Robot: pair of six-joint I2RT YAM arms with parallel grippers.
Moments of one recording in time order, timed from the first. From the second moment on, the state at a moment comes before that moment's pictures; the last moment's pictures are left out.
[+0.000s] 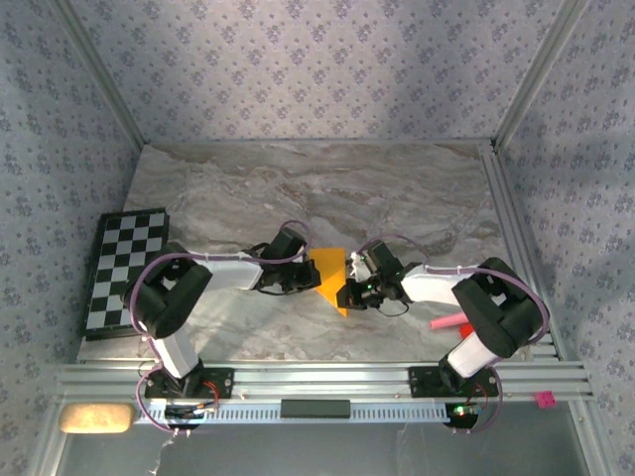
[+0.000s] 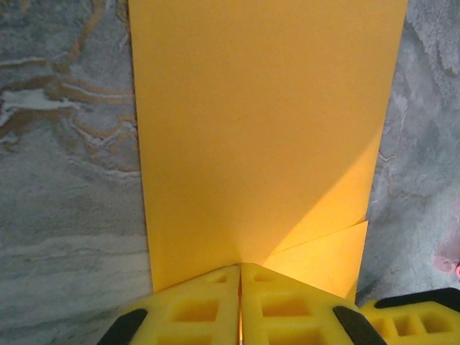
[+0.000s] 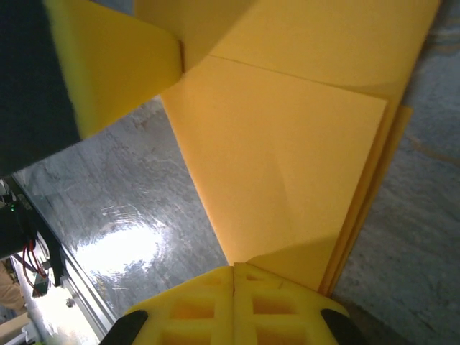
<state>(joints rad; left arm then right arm) -0.75 1.73 0.80 -0.03 0.34 -0.91 0.65 1.55 0.61 -0.08 -0.58 0.64</state>
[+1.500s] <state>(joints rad) -0.72 1.74 0.82 -0.08 0.35 -0.83 0.68 1.67 0.67 -0.01 -0.58 0.64</state>
